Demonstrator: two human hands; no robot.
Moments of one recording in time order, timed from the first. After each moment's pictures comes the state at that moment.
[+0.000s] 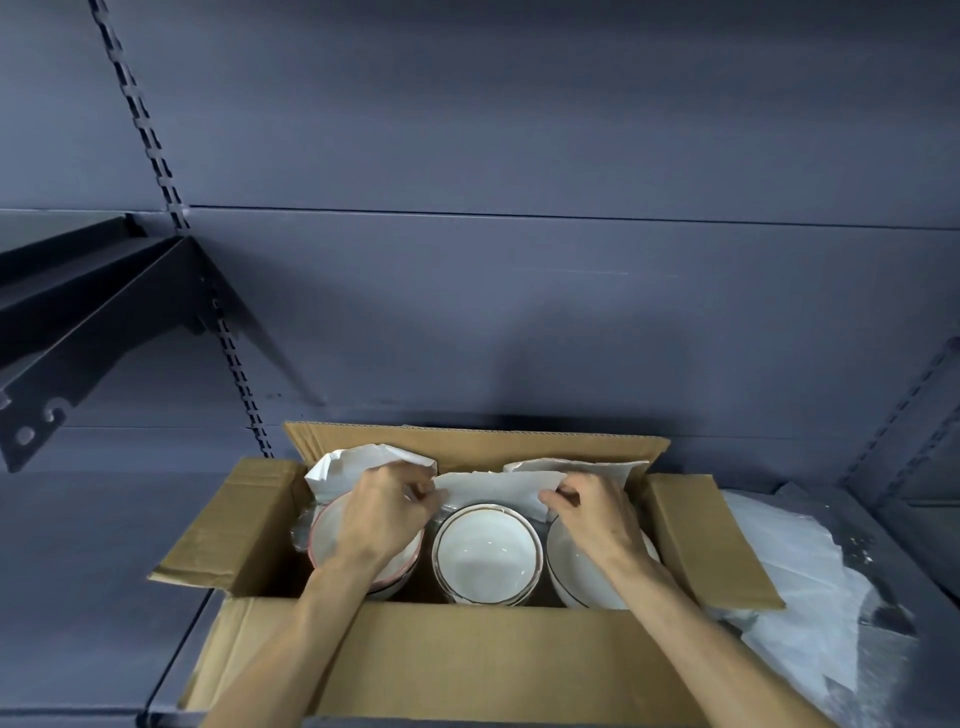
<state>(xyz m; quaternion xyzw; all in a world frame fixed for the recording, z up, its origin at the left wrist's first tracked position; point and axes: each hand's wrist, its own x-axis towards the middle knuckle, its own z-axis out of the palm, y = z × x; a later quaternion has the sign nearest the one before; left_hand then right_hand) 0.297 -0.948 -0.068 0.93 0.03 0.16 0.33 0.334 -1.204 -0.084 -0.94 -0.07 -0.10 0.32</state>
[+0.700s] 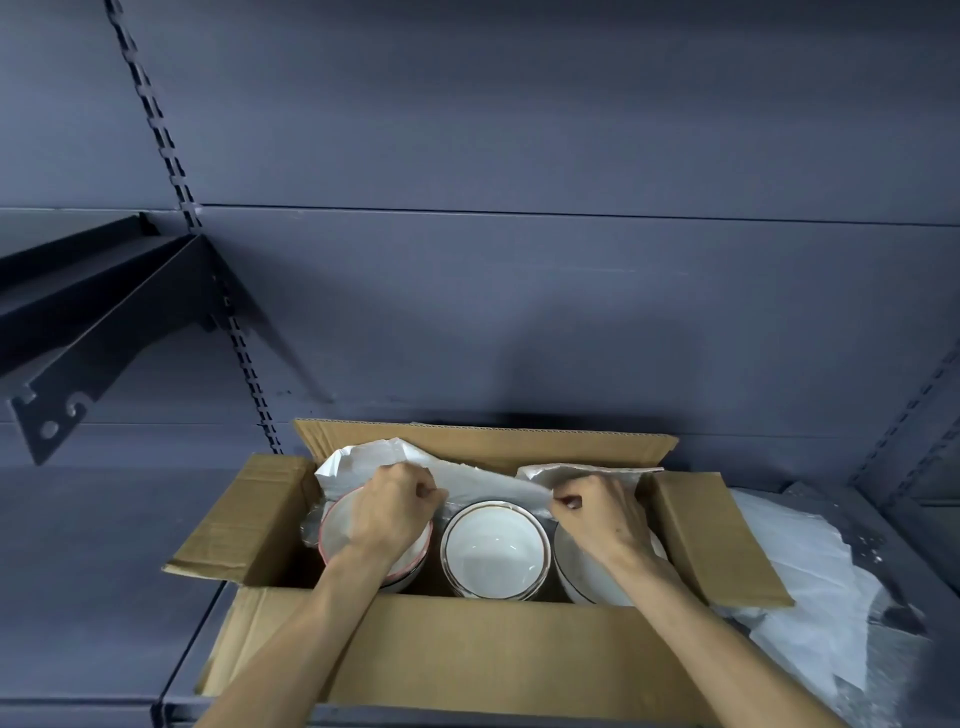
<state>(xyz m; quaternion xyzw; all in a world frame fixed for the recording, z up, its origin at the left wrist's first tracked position) 0.302 -0.950 -0.069 0.96 0.07 0.10 0.26 0.330 -1.202 -0.080 -0.97 -0.05 -0.07 0.22</state>
